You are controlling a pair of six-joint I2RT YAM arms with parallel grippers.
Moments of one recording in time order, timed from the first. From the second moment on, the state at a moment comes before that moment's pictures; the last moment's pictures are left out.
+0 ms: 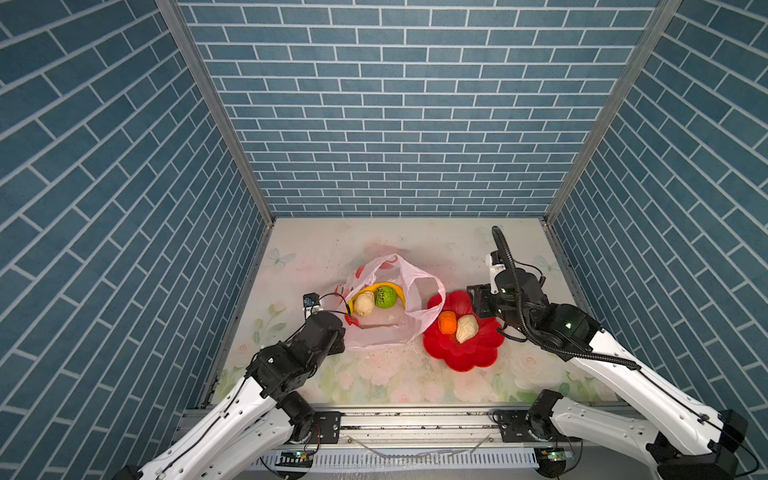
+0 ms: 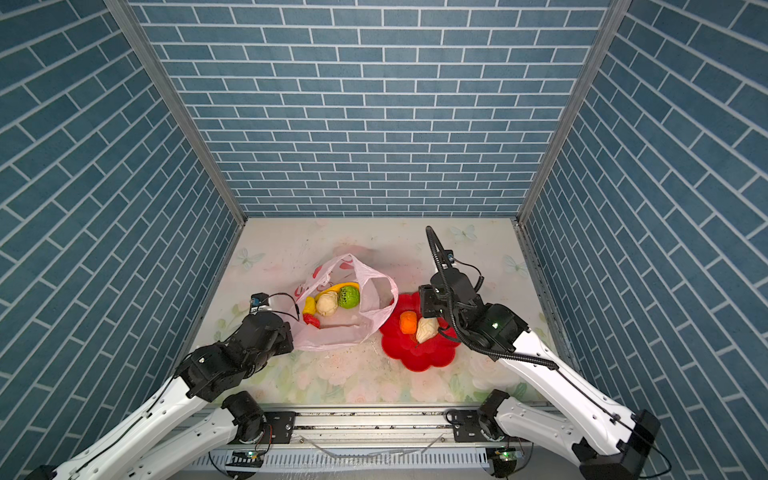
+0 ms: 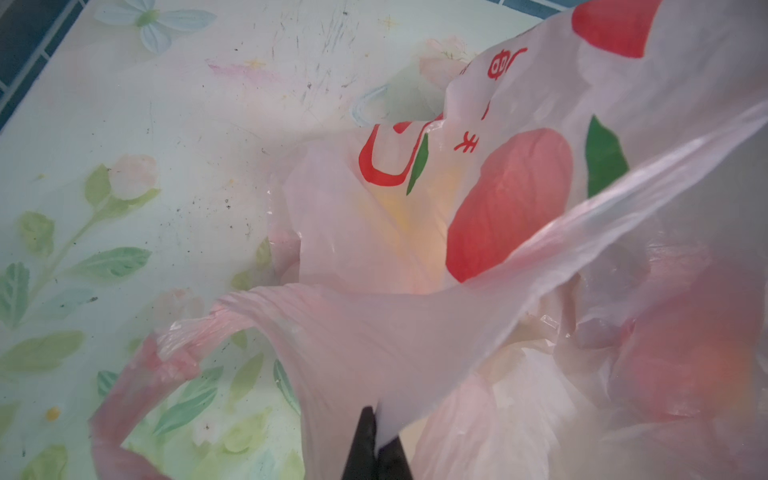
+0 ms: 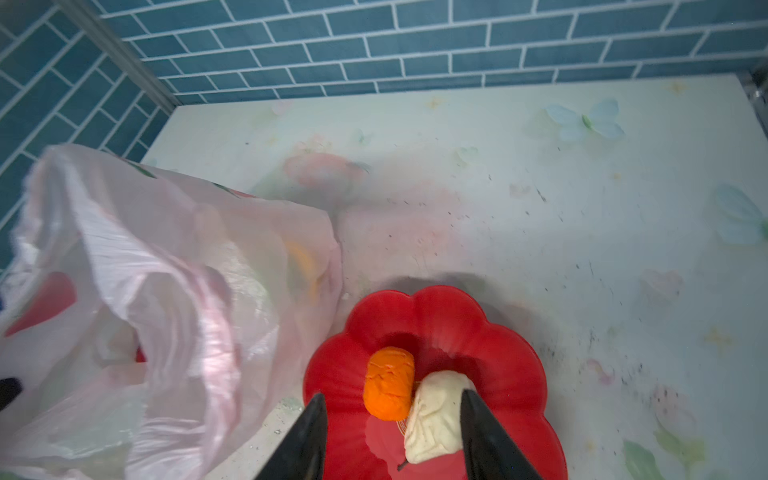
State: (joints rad) left arm -0.70 0.66 0.63 -0.85 -0.39 -0.75; right arm 0.89 1.01 1.09 -0.71 0.33 0.46
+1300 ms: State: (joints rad) left arm -0.70 0.58 0.53 -0.80 -0.37 -0.84; right arm 1.06 1.93 1.47 -0.38 0.22 0.45
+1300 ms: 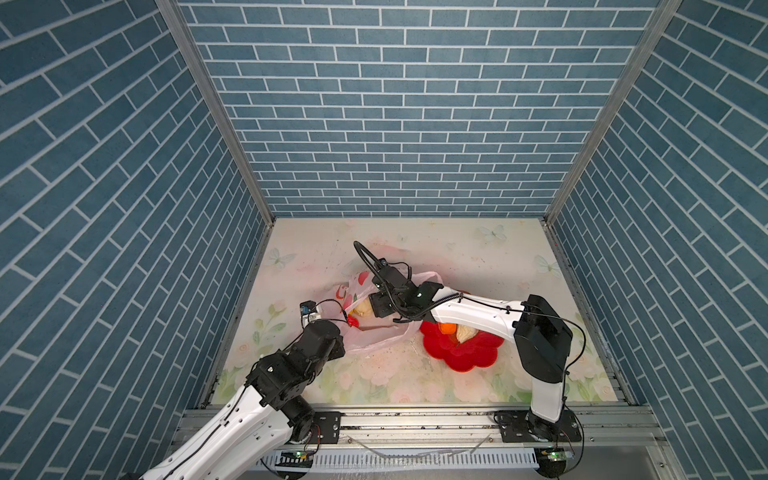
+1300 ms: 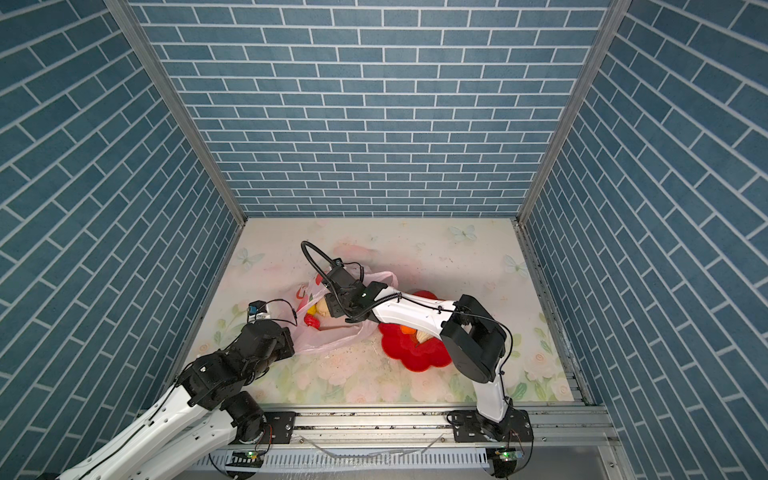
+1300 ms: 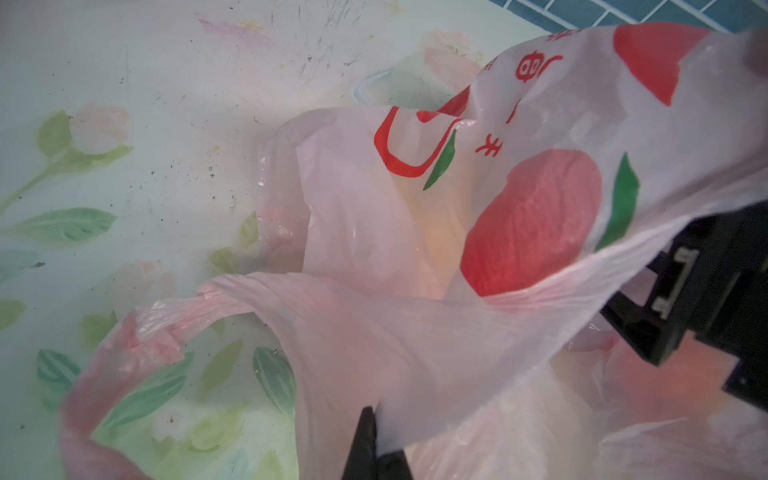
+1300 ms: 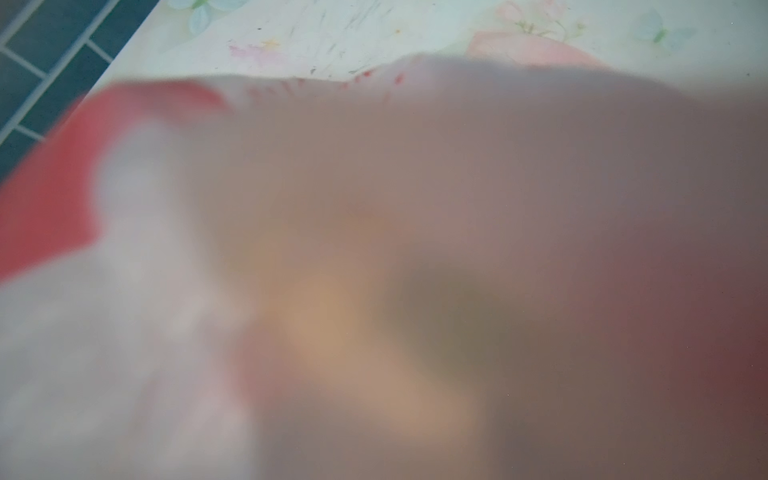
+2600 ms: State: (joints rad) left arm -0.70 0.58 0.48 -0.76 -0.33 -0.87; right arm 0.98 2.12 1.44 -0.16 0.24 0.58
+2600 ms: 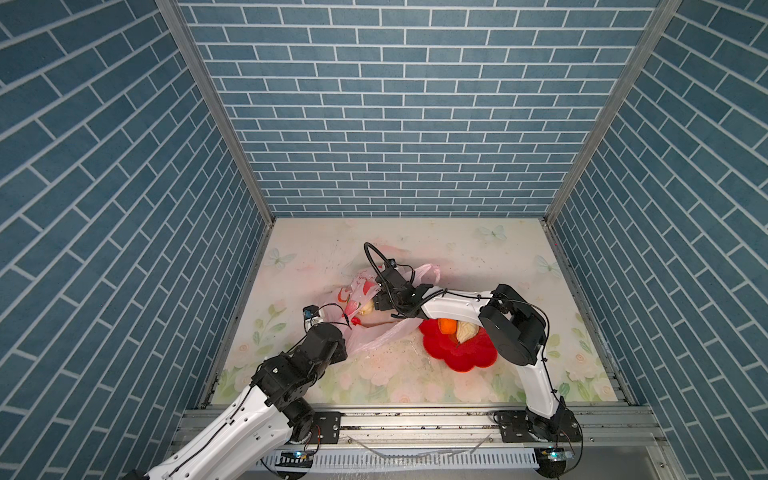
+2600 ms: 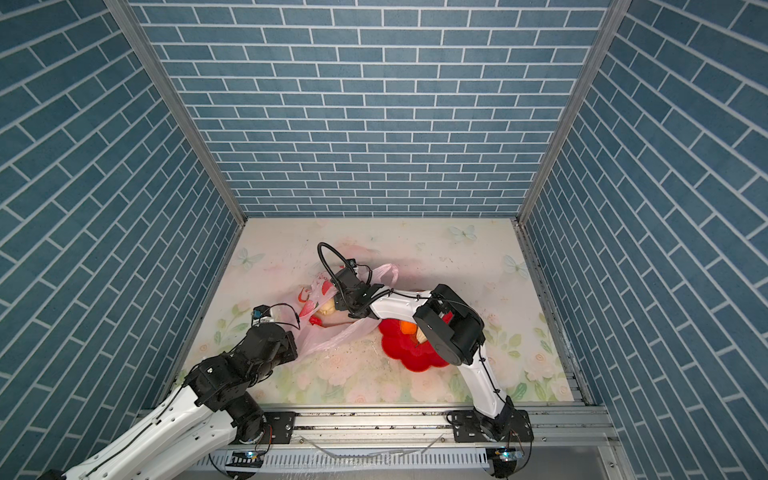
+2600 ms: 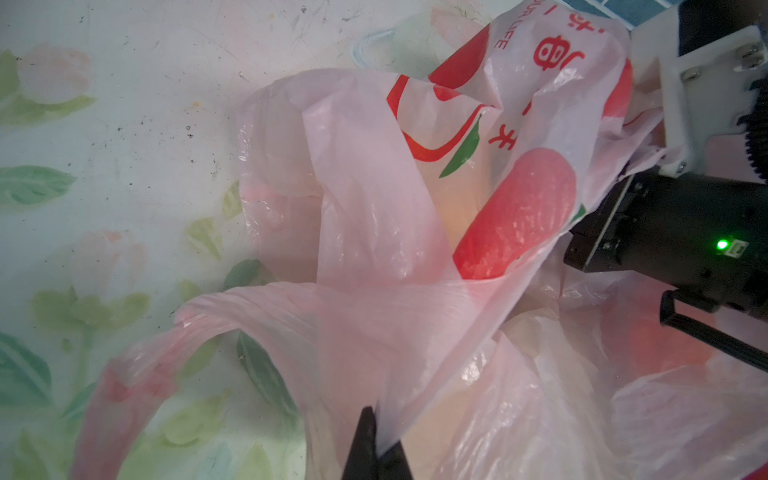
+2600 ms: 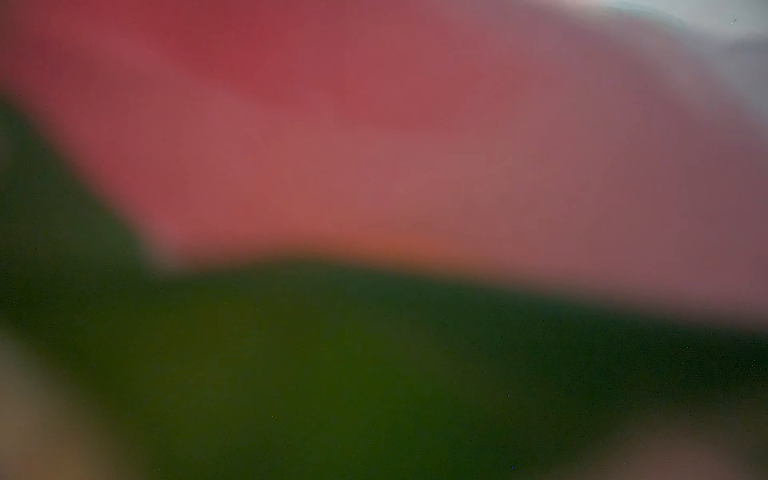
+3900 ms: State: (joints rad) left arm -0.70 0.72 0.59 -0.73 -0.38 -0.79; right arm 1.09 1.85 1.35 -0.26 0.17 0.52
